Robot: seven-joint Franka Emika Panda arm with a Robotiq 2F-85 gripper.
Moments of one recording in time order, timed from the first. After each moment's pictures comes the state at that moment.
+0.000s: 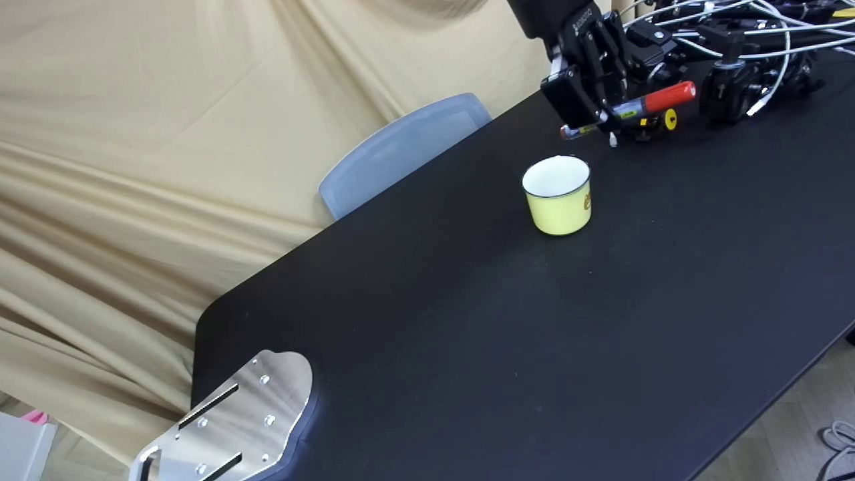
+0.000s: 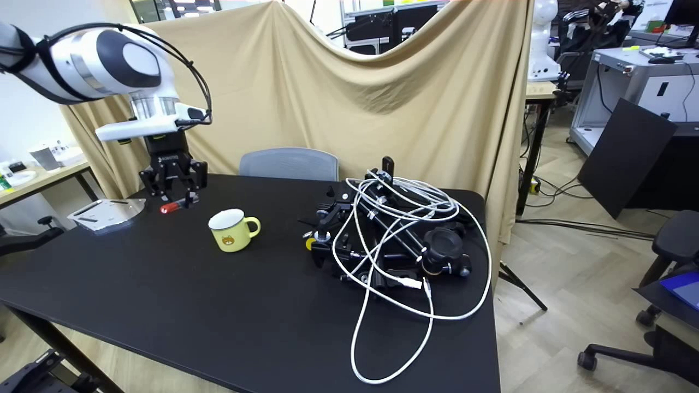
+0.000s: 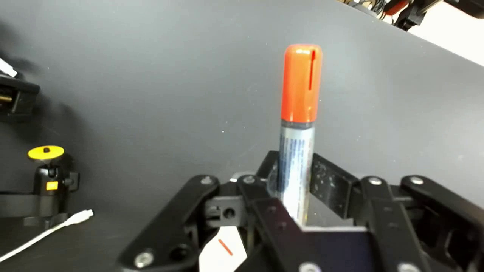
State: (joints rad) arm 0.17 0.20 0.11 -2.06 -0.09 1.94 -0.14
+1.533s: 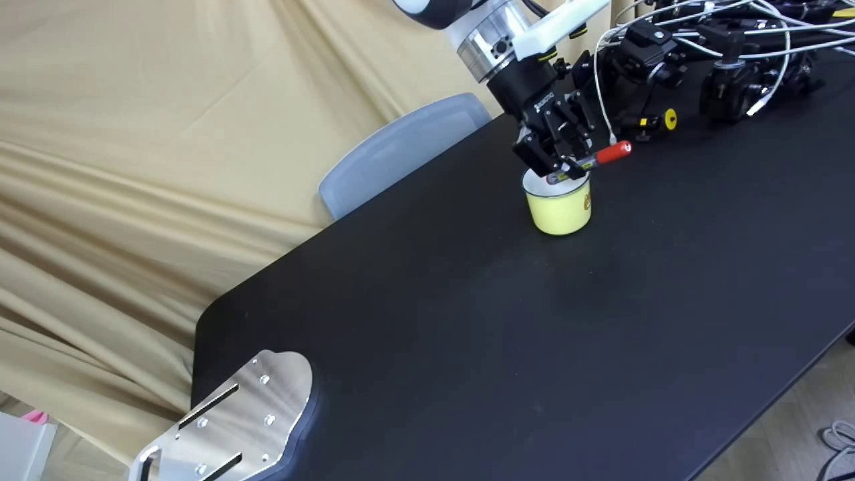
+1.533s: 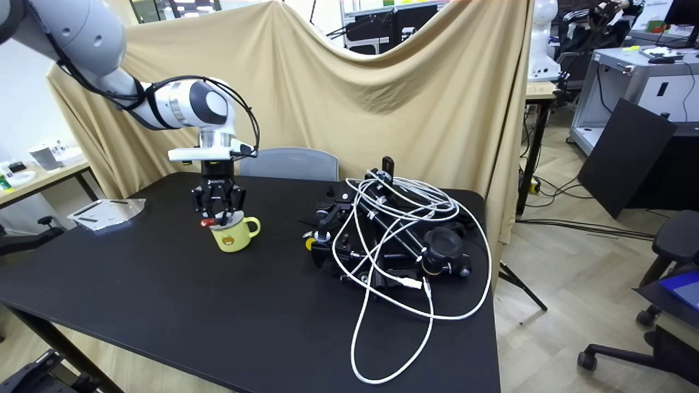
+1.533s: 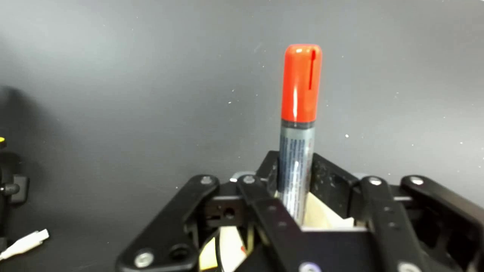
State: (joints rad) arm 0.14 0.68 0.10 -1.59 -0.06 1.73 -0.11
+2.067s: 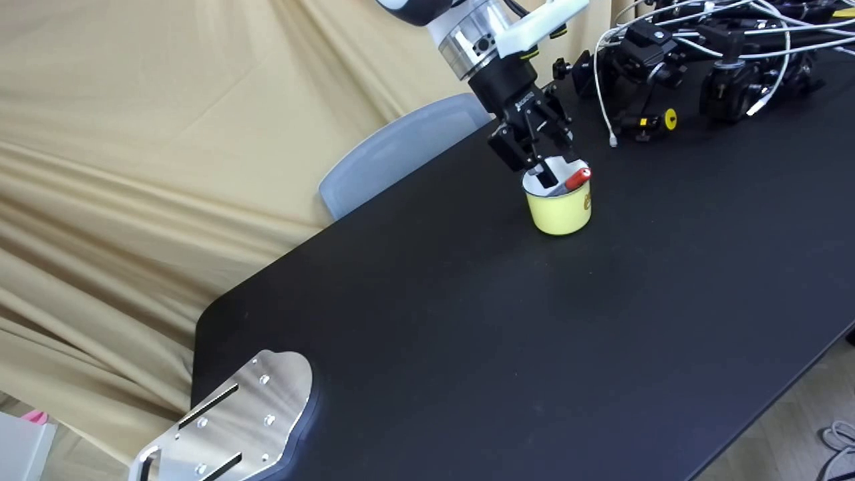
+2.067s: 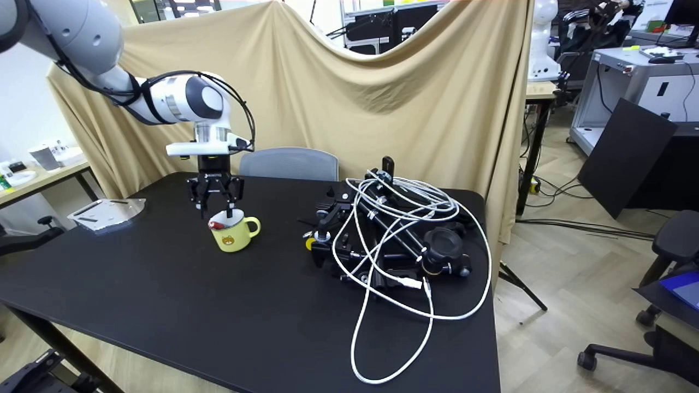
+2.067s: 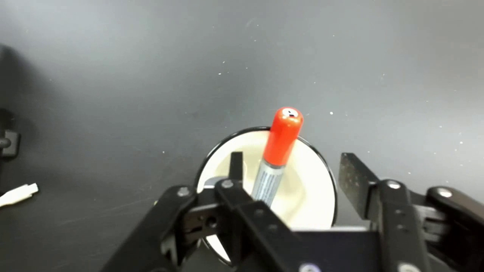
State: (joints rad) arm 0.15 0.69 0.11 -1.53 -0.06 1.73 -0.14
